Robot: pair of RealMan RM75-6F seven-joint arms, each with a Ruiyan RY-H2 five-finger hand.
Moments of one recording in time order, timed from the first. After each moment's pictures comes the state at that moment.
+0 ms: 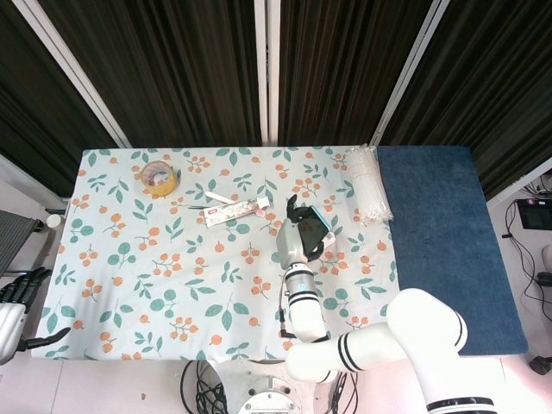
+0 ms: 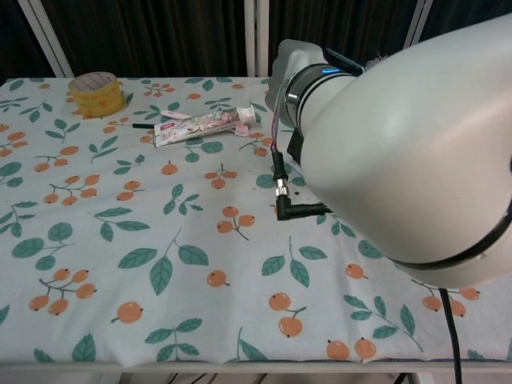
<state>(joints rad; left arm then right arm) -0.03 -1.13 0.05 -1.37 1.59 1.52 -0.22 1.42 -1.85 0.21 -1.57 -0.07 1.53 -2.07</state>
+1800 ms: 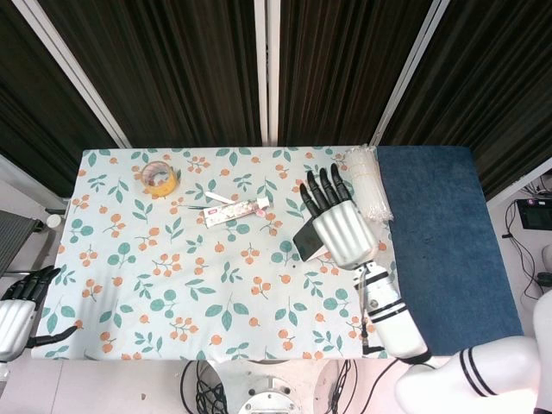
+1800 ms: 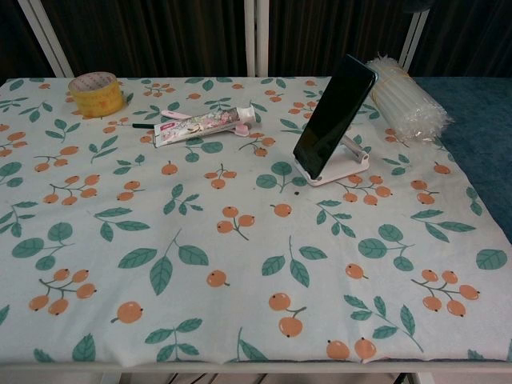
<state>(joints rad) -0.05 -1.13 0.04 -1.42 1.59 1.49 -0.16 1.10 -1.25 0.00 -2.17 -0.84 1.62 -1.40</state>
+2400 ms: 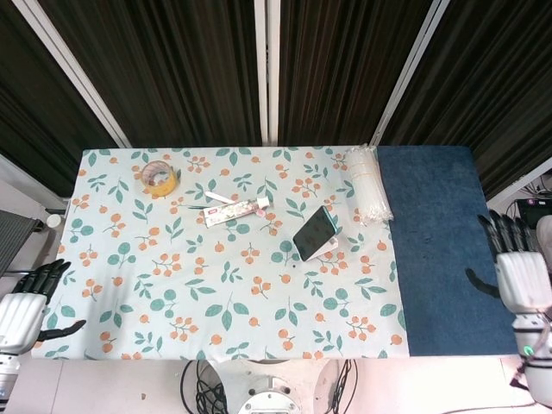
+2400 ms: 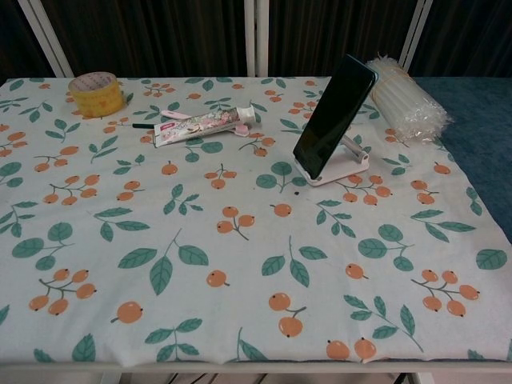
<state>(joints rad) -0.07 -1.12 0.02 -1.50 1.59 1.48 -0.05 0.33 -1.19 -0.23 -1.41 -1.26 1.71 0.12</state>
